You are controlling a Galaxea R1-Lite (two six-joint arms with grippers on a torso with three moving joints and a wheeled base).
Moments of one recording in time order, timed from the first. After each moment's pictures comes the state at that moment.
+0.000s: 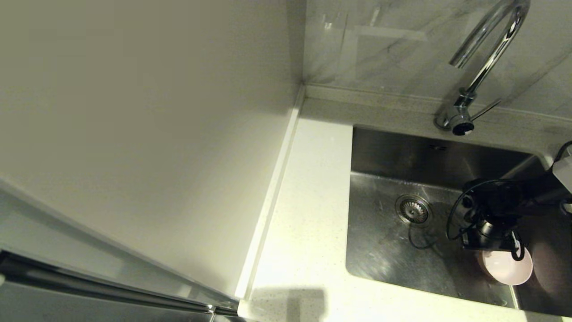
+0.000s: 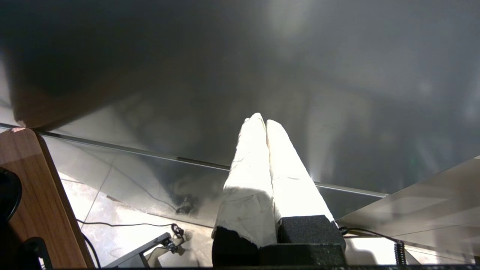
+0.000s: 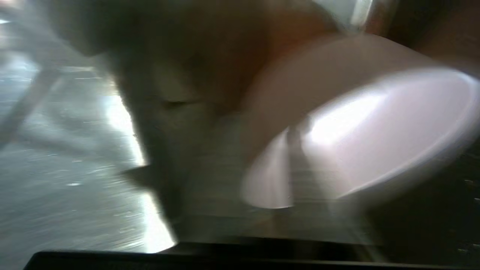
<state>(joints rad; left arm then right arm) 0.00 0.00 0.00 -0.01 0.00 -0.01 -0.24 2.33 -1.40 0.29 -0.39 0.11</state>
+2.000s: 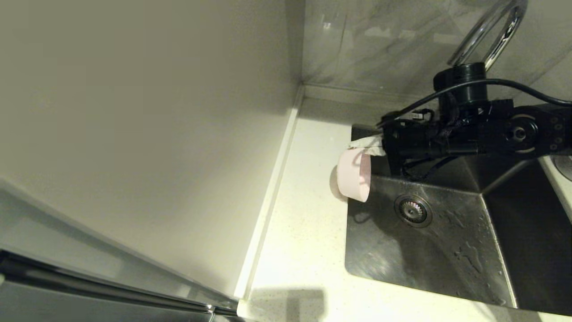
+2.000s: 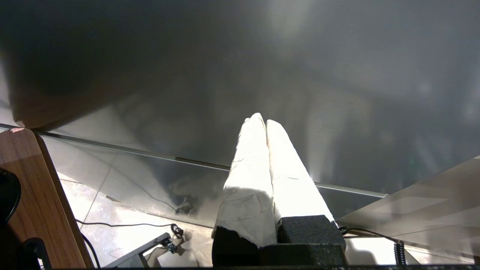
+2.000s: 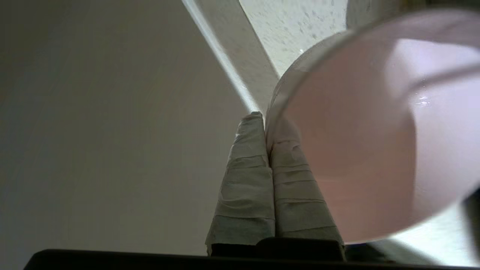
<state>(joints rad) 0.00 0.00 0.00 -0.01 0.00 -0.01 0.28 1.91 -1.56 0.05 0.57 1.41</state>
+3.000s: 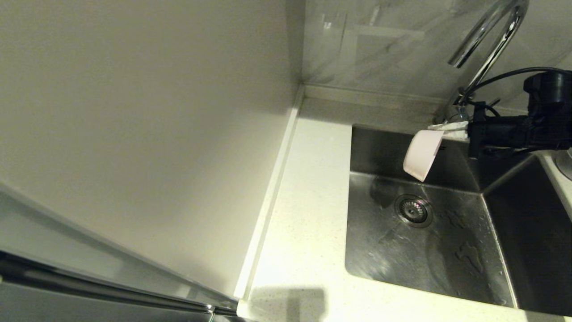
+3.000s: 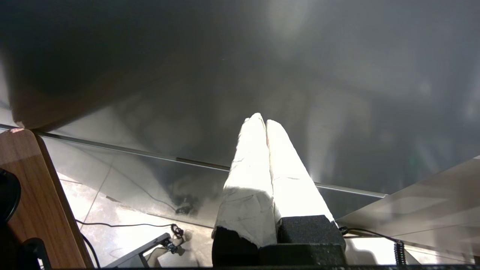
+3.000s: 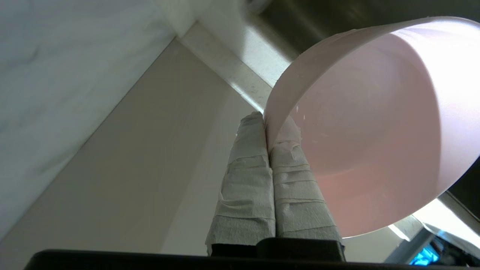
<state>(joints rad) 0.00 0.00 0.00 -0.01 0.00 -0.01 -0.22 2.01 -1.68 0.07 0.96 1.64</state>
